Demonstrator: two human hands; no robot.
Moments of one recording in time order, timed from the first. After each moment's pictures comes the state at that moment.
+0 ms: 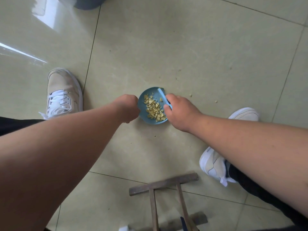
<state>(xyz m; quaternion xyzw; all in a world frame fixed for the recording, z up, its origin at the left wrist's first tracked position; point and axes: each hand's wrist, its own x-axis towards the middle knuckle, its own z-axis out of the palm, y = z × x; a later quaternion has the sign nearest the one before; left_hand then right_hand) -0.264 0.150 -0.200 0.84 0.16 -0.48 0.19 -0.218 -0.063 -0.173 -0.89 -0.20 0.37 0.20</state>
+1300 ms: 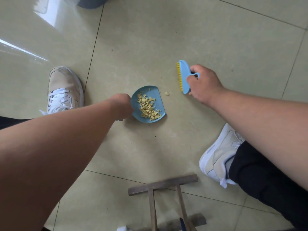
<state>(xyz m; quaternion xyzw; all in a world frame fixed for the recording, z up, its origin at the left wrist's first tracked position) -0.272 0.176 -0.219 0.81 0.23 -0.50 0.21 -0.138 -0.076 -0.156 -0.91 -0.01 0.30 0.29</state>
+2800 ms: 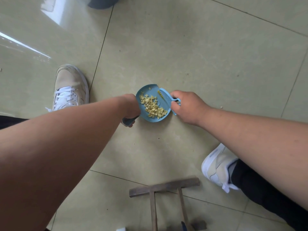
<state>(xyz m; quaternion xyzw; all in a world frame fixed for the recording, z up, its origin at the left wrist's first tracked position) -0.262 0.158 -0.196 0.70 0.35 -0.55 0.28 -0.190 -0.055 -0.169 -0.87 -0.18 0.40 0.22</state>
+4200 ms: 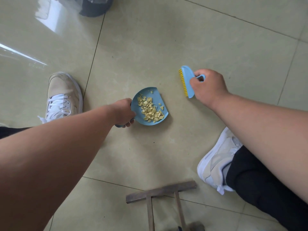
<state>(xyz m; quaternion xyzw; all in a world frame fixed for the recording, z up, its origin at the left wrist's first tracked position) -0.269 0.166 -0.202 0.74 0.30 -0.47 0.38 -0.121 -0.091 -0.163 -0.94 -0.02 0.21 0.26</state>
